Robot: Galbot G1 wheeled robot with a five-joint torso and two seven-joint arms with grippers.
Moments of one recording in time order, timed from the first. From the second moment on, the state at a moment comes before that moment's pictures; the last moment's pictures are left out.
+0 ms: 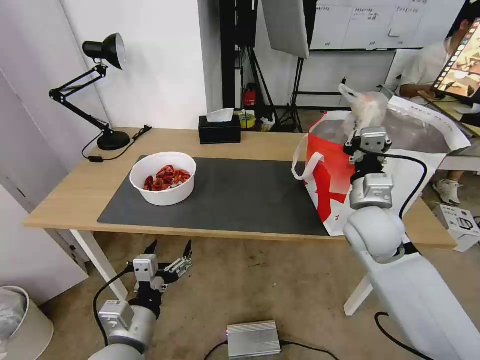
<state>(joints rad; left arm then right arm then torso) 1.72 -1.14 -0.40 -2.28 -0.44 0.05 -0.25 -0.86 1.04 0.30 2.00 0.20 -0.20 0.53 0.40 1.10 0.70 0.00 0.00</state>
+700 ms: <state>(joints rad) 1.75 -1.16 -0.41 -2.29 -0.43 0.05 -0.25 -0.87 1.03 0.30 2.08 0.56 -0.30 0.68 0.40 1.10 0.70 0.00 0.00</state>
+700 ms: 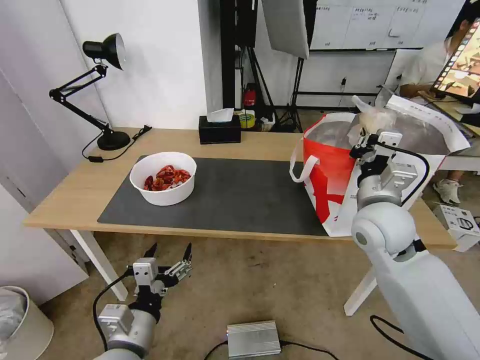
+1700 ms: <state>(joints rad) 1.76 -1.17 -0.42 -2.30 -0.41 0.05 -0.25 -0.87 1.04 0.29 2.08 0.56 -0.31 0.68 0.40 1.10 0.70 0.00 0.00</state>
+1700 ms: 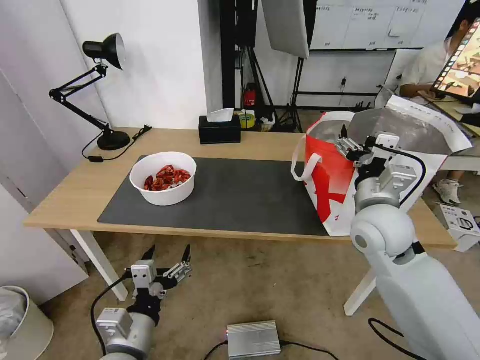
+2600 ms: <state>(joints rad) 1.78 -1.19 -0.43 -2.32 -0.41 0.04 -0.25 -0.92 1.01 0.26 2.16 0.60 -0.10 0.35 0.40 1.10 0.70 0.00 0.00</state>
